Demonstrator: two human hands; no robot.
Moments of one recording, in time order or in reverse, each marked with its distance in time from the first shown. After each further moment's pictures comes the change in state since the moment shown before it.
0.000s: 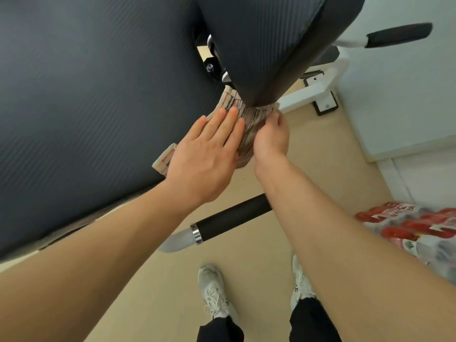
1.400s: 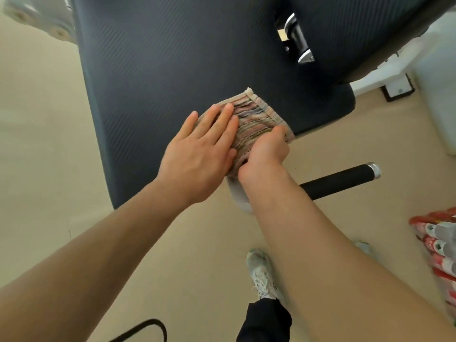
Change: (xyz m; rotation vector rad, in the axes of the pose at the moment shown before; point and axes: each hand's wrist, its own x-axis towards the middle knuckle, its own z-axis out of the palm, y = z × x) left_hand -0.117 -0.090 -0.035 0.060 -0.103 -0.111; right_hand -0.134 0.016 0.101 0.679 -0.064 0.582
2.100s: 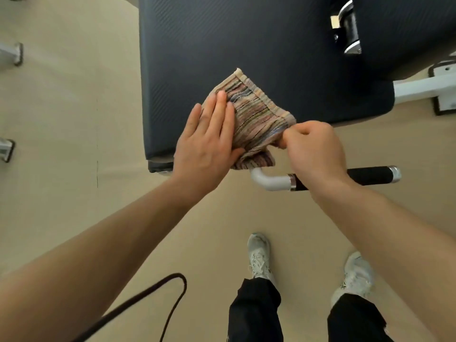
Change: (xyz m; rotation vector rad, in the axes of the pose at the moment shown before) left_hand -0.049 0.020 0.011 0.136 0.065 -0.305; right_hand -0.067 -0.064 -0.058 -1.460 -0.290 -0.497
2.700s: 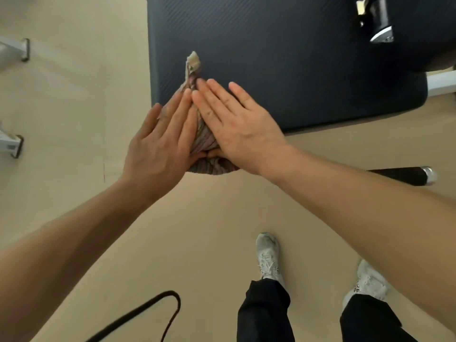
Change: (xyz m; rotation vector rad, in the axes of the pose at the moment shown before) left_hand -0.039 -0.085 0.018 0.141 0.172 0.081; right_hand 0.039 -0.026 0.103 -0.970 0.078 -1.340
